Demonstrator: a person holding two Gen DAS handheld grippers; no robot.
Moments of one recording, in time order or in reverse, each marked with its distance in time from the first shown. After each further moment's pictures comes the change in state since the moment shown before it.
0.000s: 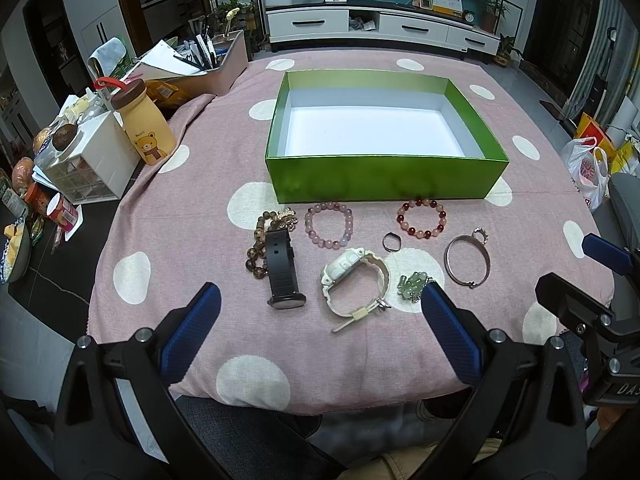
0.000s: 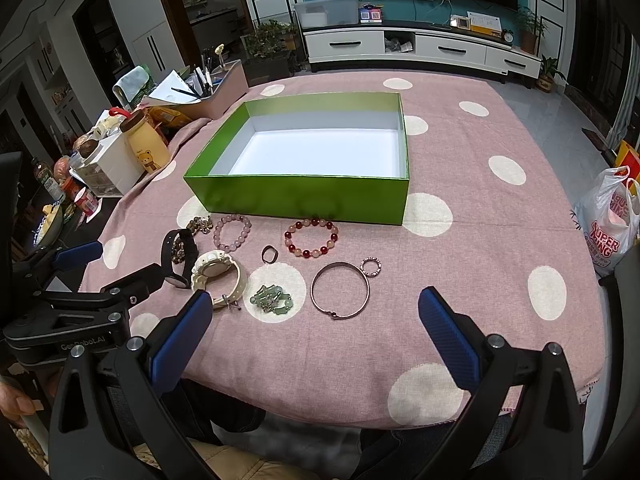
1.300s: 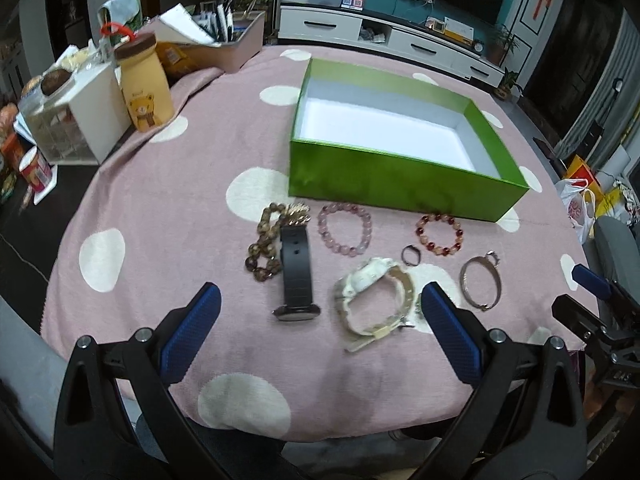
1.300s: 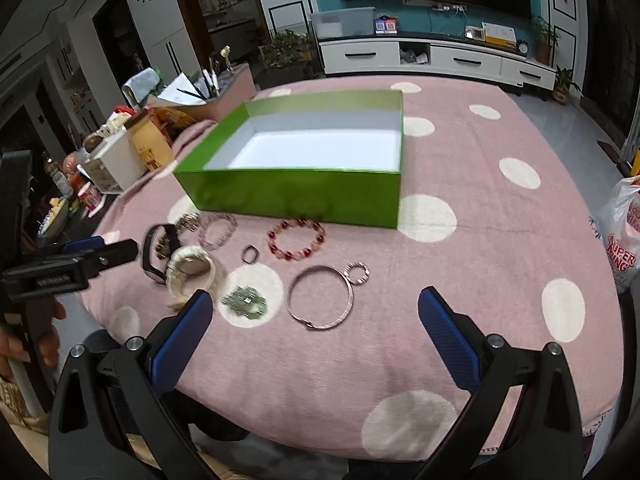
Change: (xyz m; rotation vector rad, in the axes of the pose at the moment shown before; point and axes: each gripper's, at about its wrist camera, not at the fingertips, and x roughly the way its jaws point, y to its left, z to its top) left arm 0.040 0.040 -0.013 -0.140 -0.028 -0.108; right arm 0.036 -0.037 -0.018 -0.034 -0.040 0.063
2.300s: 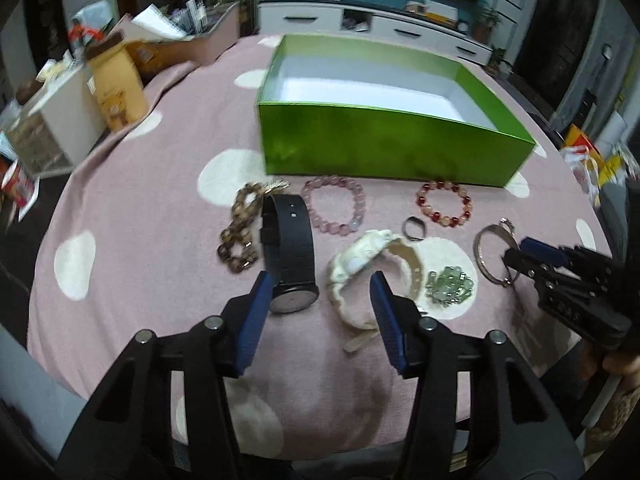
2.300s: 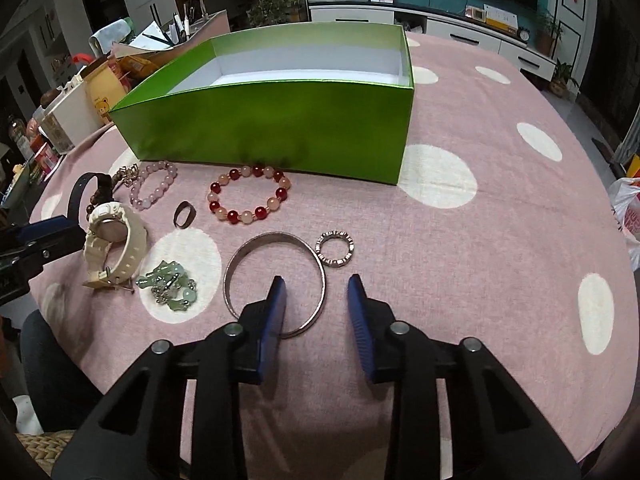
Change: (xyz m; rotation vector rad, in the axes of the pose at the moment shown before) left arm 0.031 -0.025 -0.020 0.124 -0.003 0.003; right arm 0.075 -0.008 -0.010 -0.043 0.101 -0.083
